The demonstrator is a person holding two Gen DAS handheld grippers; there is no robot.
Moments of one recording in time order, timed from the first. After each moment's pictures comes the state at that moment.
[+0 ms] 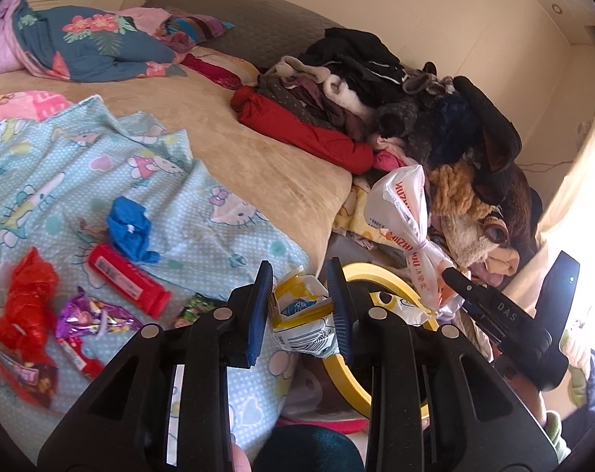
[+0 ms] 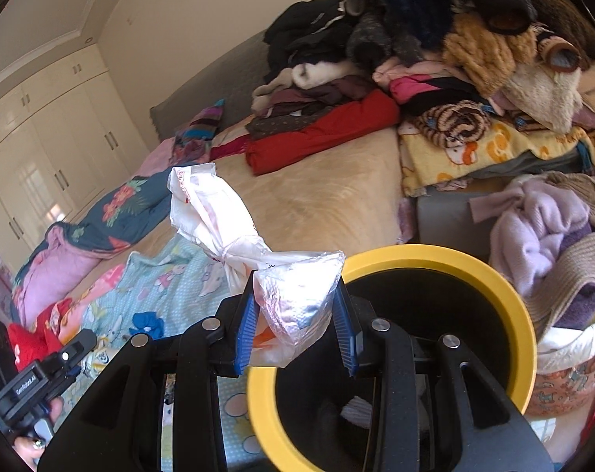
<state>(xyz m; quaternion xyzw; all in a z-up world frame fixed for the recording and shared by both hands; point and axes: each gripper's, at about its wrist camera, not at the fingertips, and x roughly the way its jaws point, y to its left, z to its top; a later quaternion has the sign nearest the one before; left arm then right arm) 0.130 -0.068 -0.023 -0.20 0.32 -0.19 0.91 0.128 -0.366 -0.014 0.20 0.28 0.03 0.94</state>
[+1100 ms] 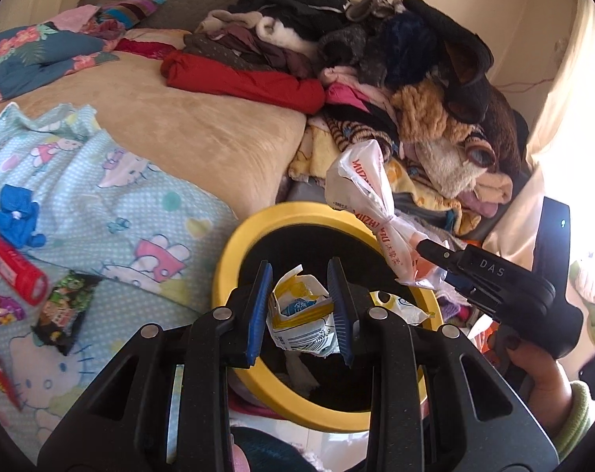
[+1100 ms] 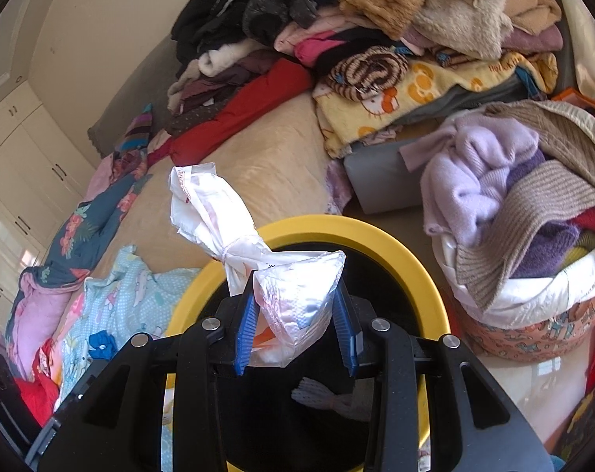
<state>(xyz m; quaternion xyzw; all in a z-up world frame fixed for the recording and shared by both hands) 0.142 -0.201 -0.056 -0.10 0.36 -0.26 0.89 0.124 -0.457 -0.065 0.28 0.34 -0.05 0.90</state>
